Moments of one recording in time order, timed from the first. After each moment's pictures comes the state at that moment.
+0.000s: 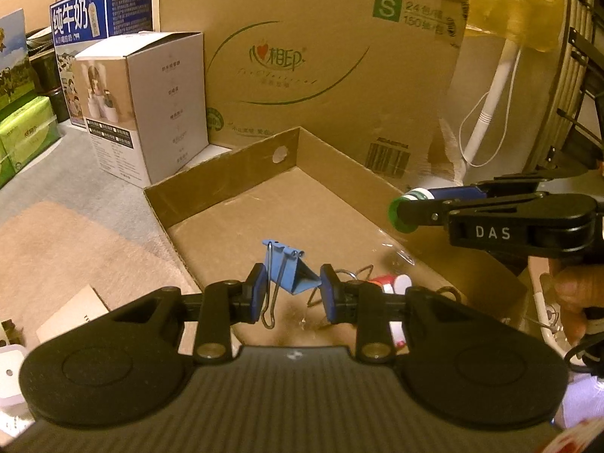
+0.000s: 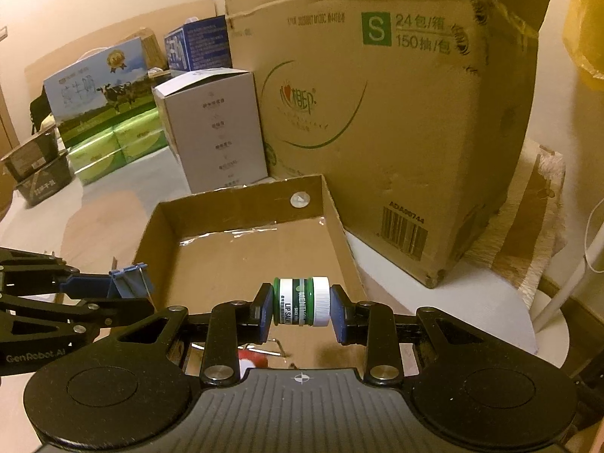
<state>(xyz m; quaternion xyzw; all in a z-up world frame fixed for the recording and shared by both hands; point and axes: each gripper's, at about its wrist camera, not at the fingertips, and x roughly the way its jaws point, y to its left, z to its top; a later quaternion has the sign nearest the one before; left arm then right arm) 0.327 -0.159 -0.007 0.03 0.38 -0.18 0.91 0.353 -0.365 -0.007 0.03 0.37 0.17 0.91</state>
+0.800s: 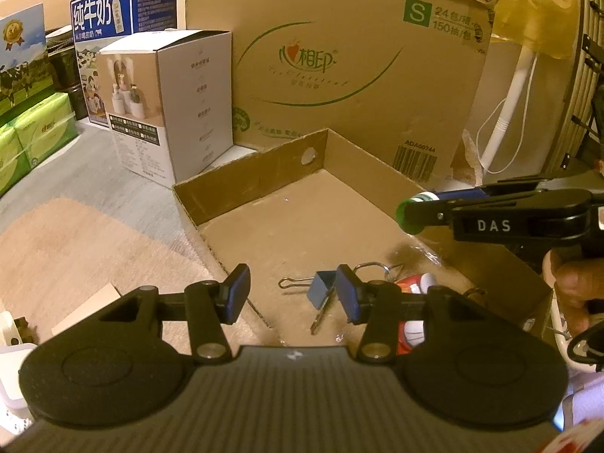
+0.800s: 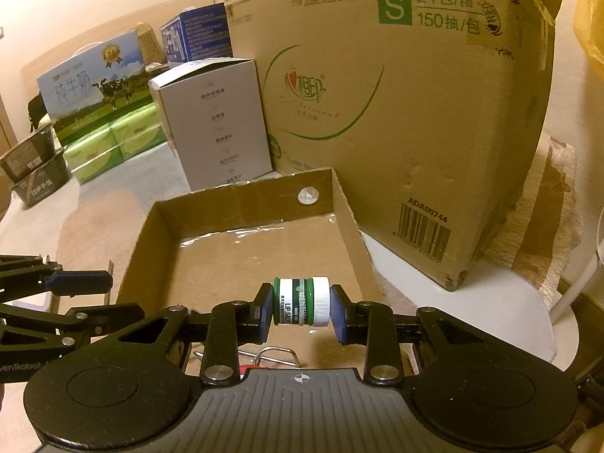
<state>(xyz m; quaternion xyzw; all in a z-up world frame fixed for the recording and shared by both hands) 0.329 -0.138 -0.013 0.03 0.37 -0.16 0.91 0.370 -0.352 -0.018 0.03 0.38 0.18 0.91</state>
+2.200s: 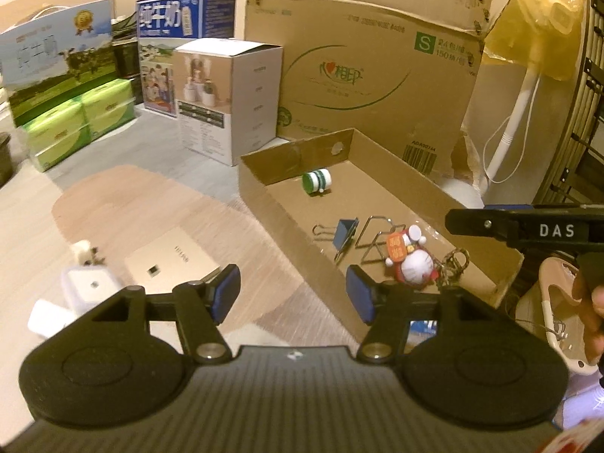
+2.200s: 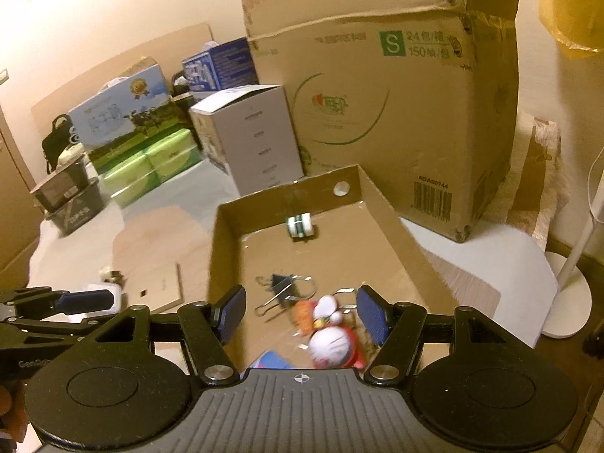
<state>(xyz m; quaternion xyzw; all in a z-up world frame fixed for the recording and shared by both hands) 0.230 -0.083 0.022 0.00 0.37 -0.11 0.92 0.271 -0.336 0.025 0.10 0.36 0.17 0.91</state>
